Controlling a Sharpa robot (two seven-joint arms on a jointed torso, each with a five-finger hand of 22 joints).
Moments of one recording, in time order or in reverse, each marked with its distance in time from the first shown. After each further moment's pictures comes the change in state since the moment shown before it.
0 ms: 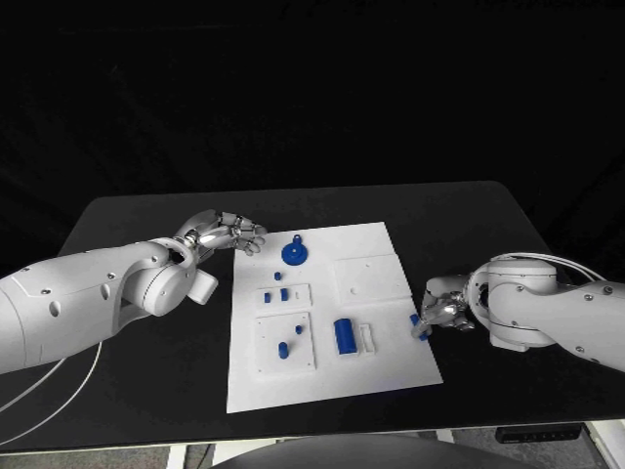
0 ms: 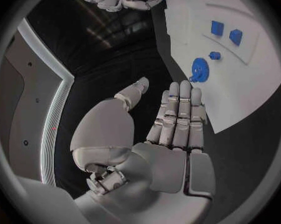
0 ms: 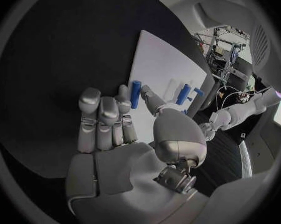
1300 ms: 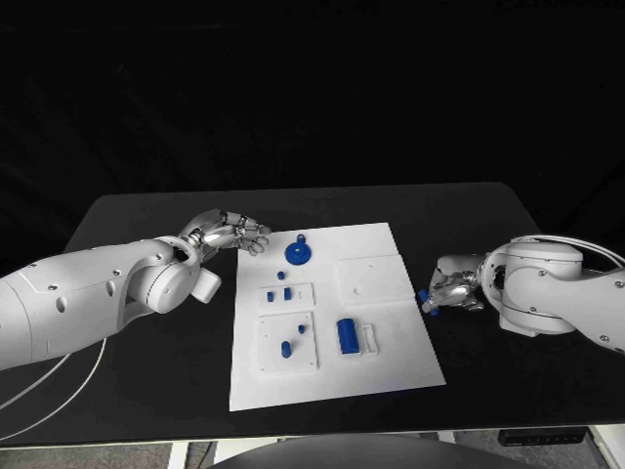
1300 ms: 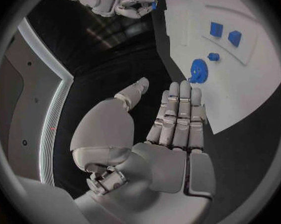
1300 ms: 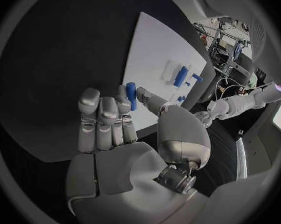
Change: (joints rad) left arm 0.000 0.001 0.000 -0.005 -0.001 0.011 -0.009; left_hand -0.004 0.004 0.000 0.008 0.000 -0.003 0.003 0.004 -0.001 0.000 0.000 0.000 -0.001 0.000 0.000 -0.004 0.005 0.000 0.000 0.000 -0.004 0.003; right arm 0.060 -0.037 0.016 0.050 0.001 -0.052 -0.022; right_hand 0.021 -0.056 0.349 0.116 -0.004 0.026 -0.006 -0.006 -0.010 0.027 -0.002 -0.008 0.002 0.010 0.002 -0.004 0.003 0.011 0.007 0.022 0.013 0.000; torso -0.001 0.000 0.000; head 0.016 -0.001
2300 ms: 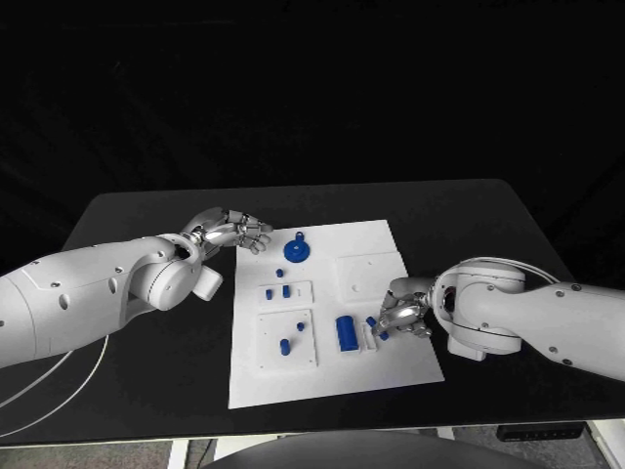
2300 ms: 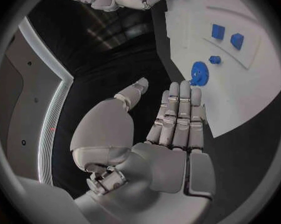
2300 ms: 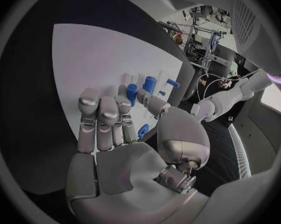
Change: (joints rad) left arm 0.000 0.014 0.000 -0.010 0.000 0.014 -0.005; left_hand -0.004 -0.004 -0.003 0.003 0.000 -0.003 -0.002 0.000 -0.002 0.000 0.000 0.000 0.000 0.000 0.000 -0.004 0.002 0.000 0.000 0.000 0.000 0.002; right arm -0.066 0.134 -0.007 0.031 0.171 -0.061 0.005; right_hand -0.057 0.022 -0.005 0.005 0.000 0.007 -0.006 0.000 -0.008 0.004 -0.003 0.000 0.000 0.004 -0.001 -0.004 0.001 0.000 0.000 0.000 0.004 0.000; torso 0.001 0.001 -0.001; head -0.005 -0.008
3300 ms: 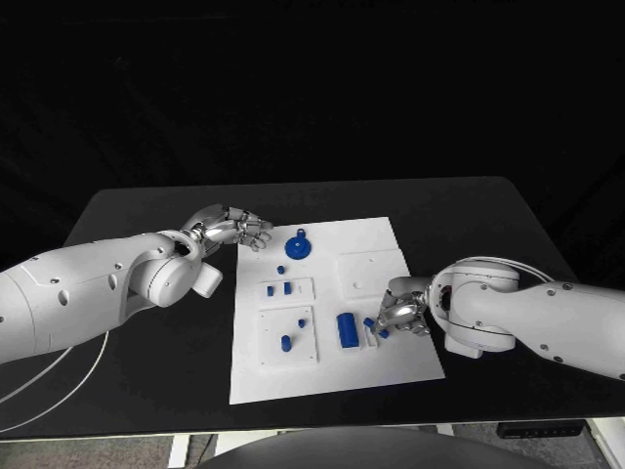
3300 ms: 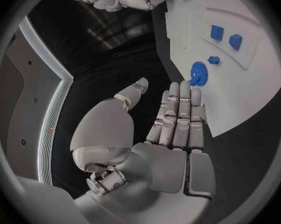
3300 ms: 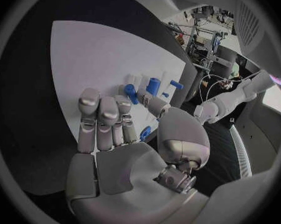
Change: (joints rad) left arm 0.000 -0.007 0.000 0.004 0.000 0.005 -0.003; left_hand 0.000 0.000 0.000 0.000 0.000 0.000 0.000 0.000 0.000 0.000 0.000 0.000 -0.001 0.000 0.000 0.000 0.003 0.000 0.000 0.000 -0.003 0.002; right arm -0.014 0.024 0.000 -0.033 -0.013 0.005 -0.003; right_hand -0.016 0.000 -0.005 0.000 0.000 0.003 0.003 0.000 -0.001 0.004 -0.003 -0.004 0.000 0.005 -0.001 0.000 0.000 0.000 0.000 0.000 0.000 0.000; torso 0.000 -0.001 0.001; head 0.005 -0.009
